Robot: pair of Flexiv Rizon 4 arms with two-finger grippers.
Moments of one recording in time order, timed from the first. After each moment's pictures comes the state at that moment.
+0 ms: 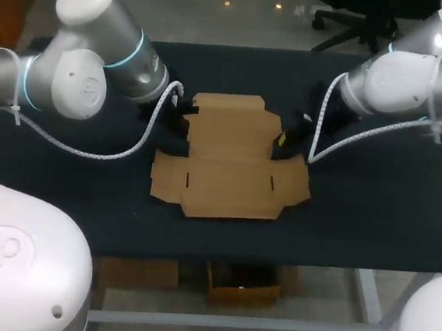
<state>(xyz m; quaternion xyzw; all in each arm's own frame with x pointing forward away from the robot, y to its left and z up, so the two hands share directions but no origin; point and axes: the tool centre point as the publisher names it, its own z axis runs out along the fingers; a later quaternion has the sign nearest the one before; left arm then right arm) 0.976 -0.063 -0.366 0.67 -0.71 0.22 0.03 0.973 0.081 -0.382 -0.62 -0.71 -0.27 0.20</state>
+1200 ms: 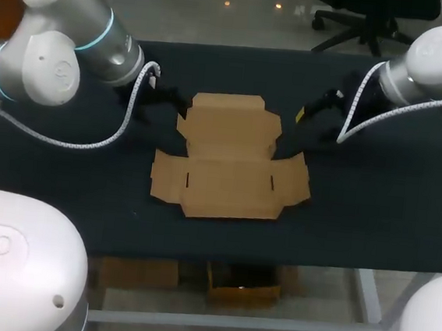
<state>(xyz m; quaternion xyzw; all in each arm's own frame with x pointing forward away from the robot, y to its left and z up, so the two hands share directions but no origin) 0.986 -0.021 -0.330 0.68 -0.69 0.24 0.02 0.992 0.027 -0.350 -0.64 -0.67 -0.30 0.22</state>
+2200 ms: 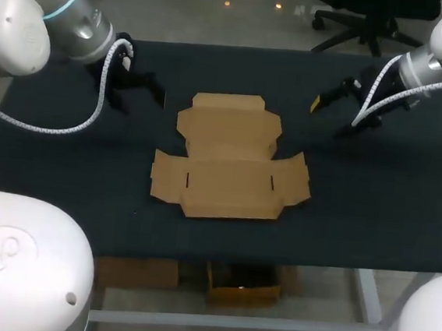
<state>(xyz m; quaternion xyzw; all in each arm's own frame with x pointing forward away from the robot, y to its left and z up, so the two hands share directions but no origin) 0.976 0.023 -0.295 0.68 -0.70 0.21 0.05 0.995 0.000 -0.326 -0.68 -0.63 -0.28 0.26</state>
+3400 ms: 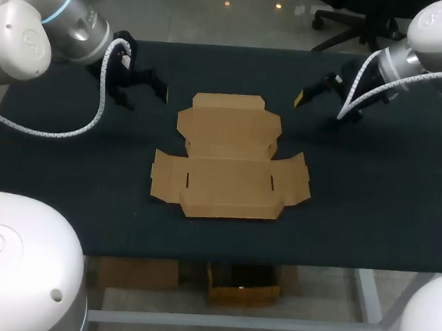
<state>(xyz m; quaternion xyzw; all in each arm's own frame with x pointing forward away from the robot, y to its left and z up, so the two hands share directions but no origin) 1.000 0.018 -0.302 0.66 -0.71 0.25 0.06 1.029 0.035 -0.343 -0.66 -0.64 -0.29 0.27</state>
